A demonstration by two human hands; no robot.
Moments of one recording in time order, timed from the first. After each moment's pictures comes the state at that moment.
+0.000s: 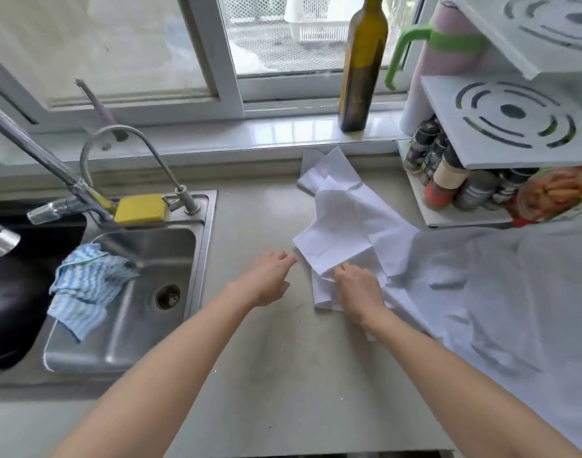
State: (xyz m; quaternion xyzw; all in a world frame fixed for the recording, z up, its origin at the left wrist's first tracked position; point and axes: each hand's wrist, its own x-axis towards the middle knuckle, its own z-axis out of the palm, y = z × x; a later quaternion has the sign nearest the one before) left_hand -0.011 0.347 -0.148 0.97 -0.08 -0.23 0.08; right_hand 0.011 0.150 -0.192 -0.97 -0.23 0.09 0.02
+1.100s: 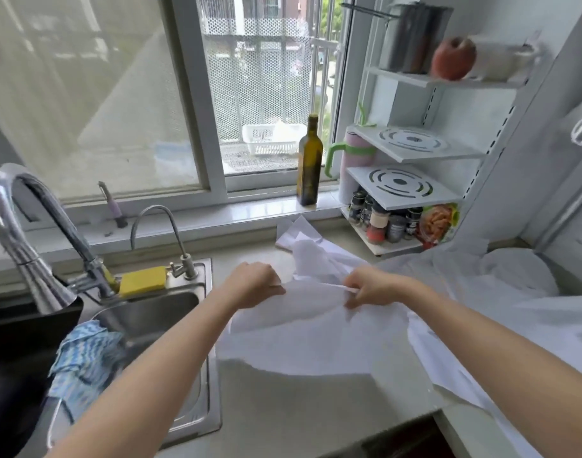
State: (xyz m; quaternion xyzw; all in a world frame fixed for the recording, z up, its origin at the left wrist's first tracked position) left_hand -0.071 0.392 -0.015 0.98 -0.16 -0.08 0.09; right_hand -0.063 0.138 -0.005 -0.94 -0.15 0.26 0.13
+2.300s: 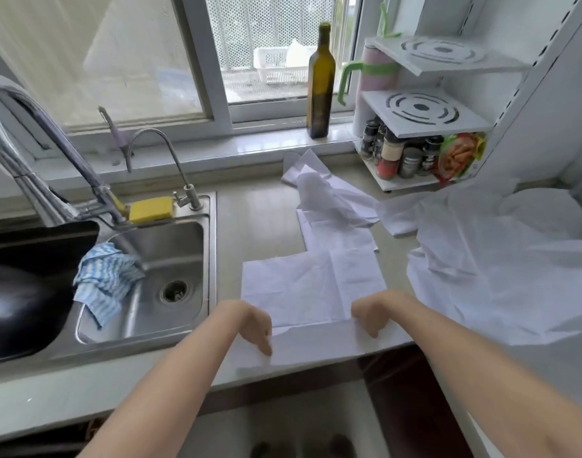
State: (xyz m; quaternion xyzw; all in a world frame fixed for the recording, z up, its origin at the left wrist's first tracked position) left_hand -0.188 0.358 -0.116 0.84 -0.11 -0.52 -0.02; right_hand -0.147 0.122 -0.130 -0.84 -0.22 0.48 -0.13
